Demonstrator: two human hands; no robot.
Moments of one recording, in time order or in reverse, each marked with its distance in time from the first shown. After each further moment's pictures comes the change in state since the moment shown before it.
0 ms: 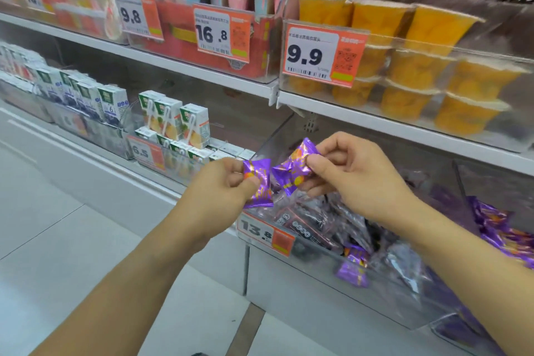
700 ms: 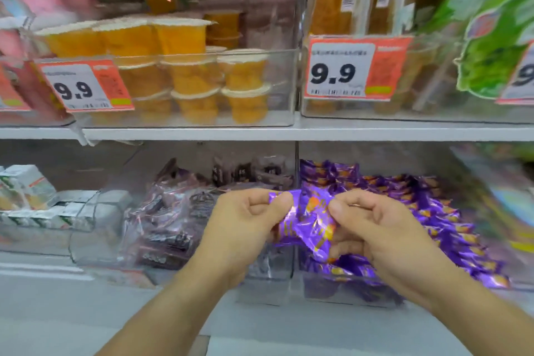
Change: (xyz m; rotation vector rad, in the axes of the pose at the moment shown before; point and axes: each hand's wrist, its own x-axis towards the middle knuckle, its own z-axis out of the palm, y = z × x) left_hand -0.031 0.048 0.238 -0.172 -0.356 -0.016; right_hand -0.179 0.053 -0.159 0.461 0.442 0.234
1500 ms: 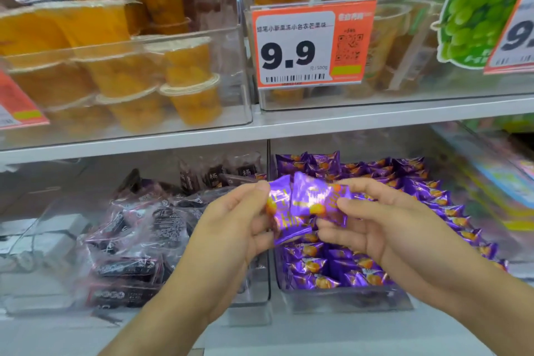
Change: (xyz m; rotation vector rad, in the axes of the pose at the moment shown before) left_hand 0.021 -0.001 0.026 -0.276 -0.159 -0.114; right_hand 0.012 -0.007 -0.032 0.249 0.072 0.150
